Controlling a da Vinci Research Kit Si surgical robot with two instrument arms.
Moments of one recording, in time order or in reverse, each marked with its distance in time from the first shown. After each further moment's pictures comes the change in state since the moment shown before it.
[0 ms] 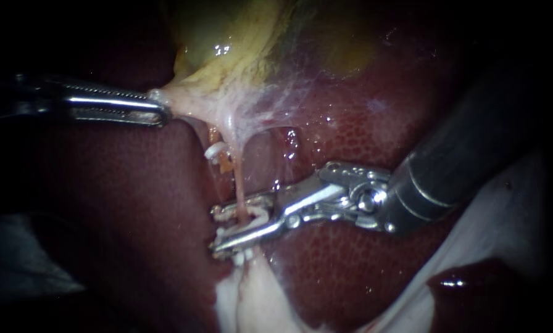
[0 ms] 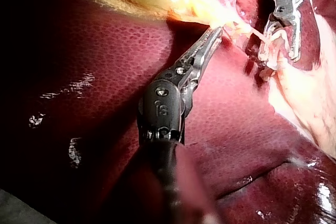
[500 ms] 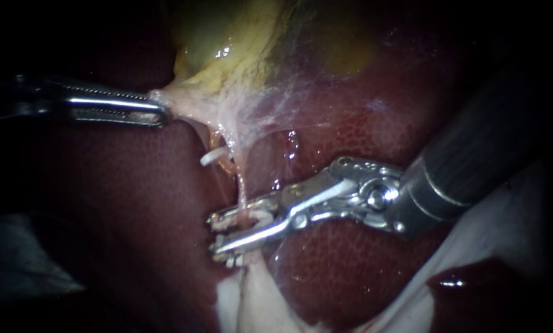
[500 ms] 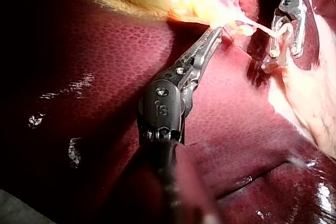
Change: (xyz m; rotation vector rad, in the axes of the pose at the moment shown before) right arm 0.001 -0.002 -0.001 0.026 0.010 0.049; left arm 0.000 0.000 0.000 0.000 0.000 0.000
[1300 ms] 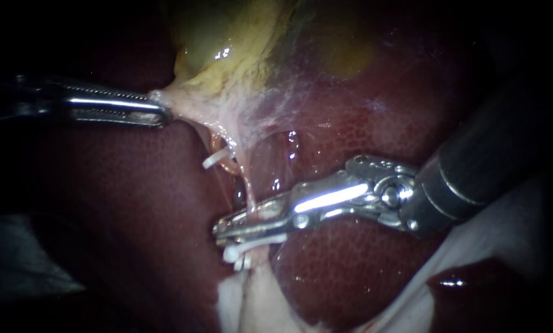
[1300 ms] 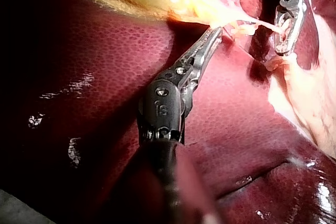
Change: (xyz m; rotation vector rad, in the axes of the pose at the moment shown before) right arm 0.000 0.000 -0.001 -0.033 0.002 0.031; left arm 0.000 0.000 0.000 -0.002 0.000 0.000
